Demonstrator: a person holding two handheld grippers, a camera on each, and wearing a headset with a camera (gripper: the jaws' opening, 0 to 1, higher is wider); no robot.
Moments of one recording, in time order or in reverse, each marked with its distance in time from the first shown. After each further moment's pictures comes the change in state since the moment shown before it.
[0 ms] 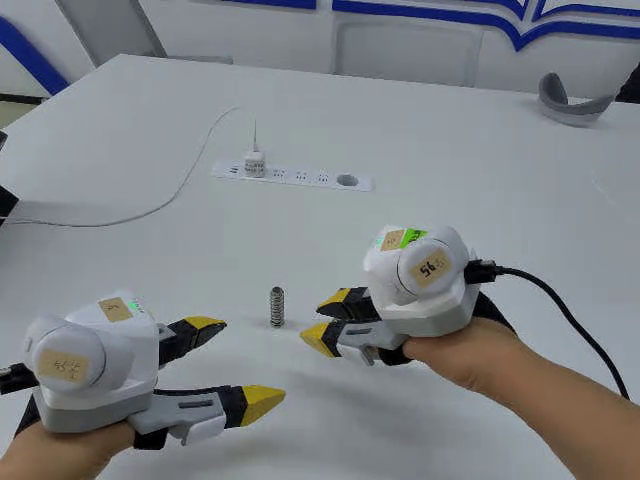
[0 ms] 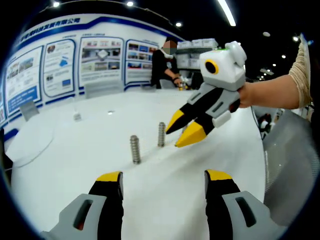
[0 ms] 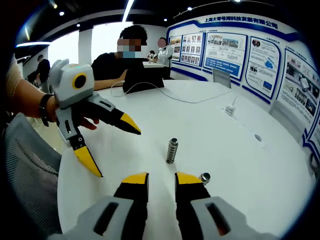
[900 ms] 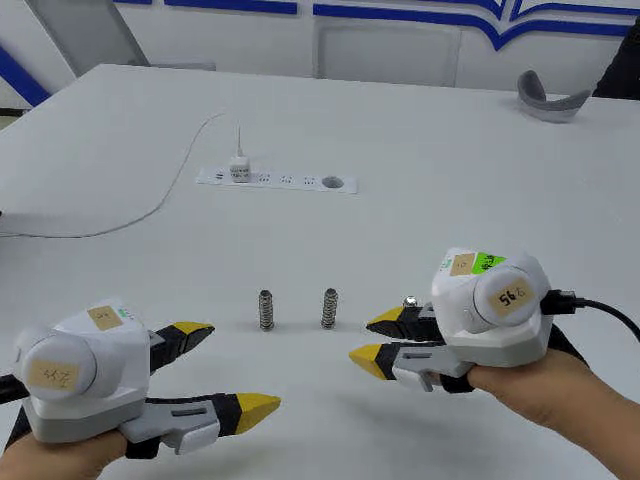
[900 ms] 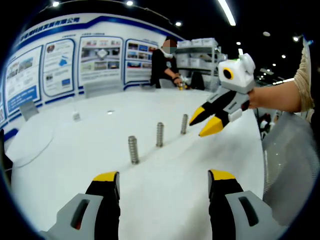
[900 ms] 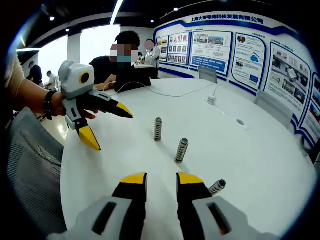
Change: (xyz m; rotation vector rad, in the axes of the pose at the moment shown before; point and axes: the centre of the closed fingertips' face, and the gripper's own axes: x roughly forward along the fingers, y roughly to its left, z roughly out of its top) left arm -0.001 -0.003 0.002 -0.001 0.006 -0.004; right arm -0.053 -0.015 -0.036 0.069 -0.008 -0.089
